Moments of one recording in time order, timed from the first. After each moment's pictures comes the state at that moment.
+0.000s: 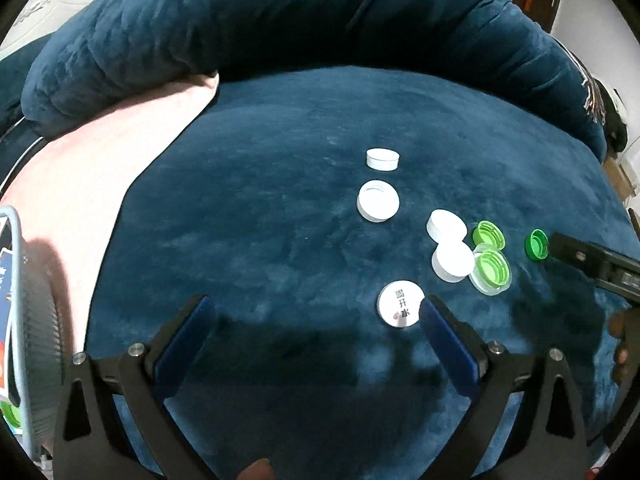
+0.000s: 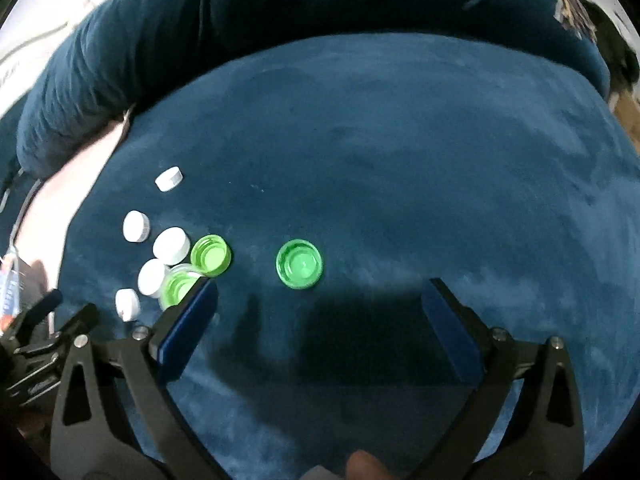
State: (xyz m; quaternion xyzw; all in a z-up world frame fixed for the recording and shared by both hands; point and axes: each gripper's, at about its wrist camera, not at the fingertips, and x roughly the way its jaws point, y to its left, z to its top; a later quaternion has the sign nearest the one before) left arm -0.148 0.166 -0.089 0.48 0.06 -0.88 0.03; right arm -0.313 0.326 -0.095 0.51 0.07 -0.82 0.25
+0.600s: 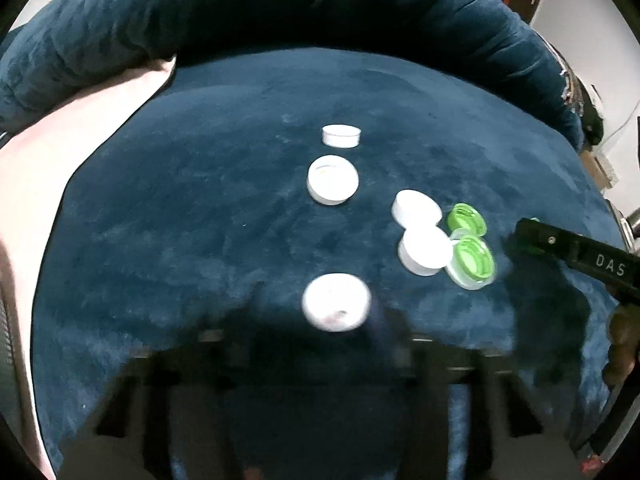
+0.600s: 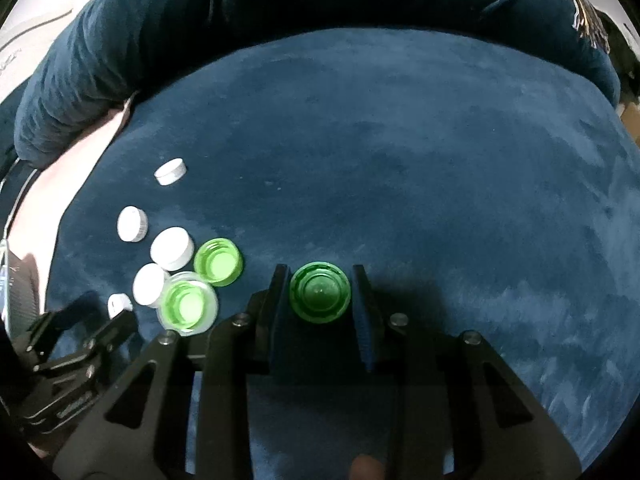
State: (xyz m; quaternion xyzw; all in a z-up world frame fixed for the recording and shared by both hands) left arm -0.168 0.178 -0.117 0.49 0.08 -0.87 -0.03; right arm -0.310 0.312 -0.107 0.52 0.07 -0.82 0.25
